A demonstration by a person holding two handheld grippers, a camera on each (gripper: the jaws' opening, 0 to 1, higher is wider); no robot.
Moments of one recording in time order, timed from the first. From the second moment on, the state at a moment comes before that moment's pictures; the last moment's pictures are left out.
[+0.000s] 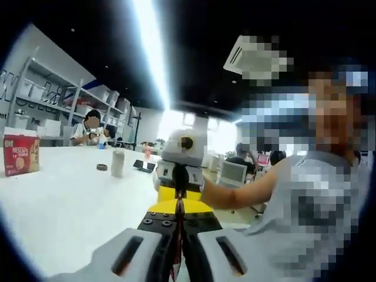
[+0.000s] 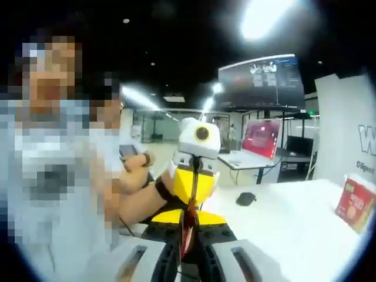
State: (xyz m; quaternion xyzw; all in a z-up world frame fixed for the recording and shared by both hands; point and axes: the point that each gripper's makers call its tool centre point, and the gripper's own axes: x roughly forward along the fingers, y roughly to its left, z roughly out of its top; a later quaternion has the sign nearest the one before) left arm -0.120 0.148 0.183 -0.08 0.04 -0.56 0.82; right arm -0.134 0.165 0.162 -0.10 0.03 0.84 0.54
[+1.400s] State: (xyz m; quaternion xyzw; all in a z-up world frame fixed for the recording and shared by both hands) left arm -0.034 0.205 0.194 -0.04 -0.04 -0.27 0.96; right arm -0.035 0.211 0.178 -0.04 -0.07 0.60 0.79
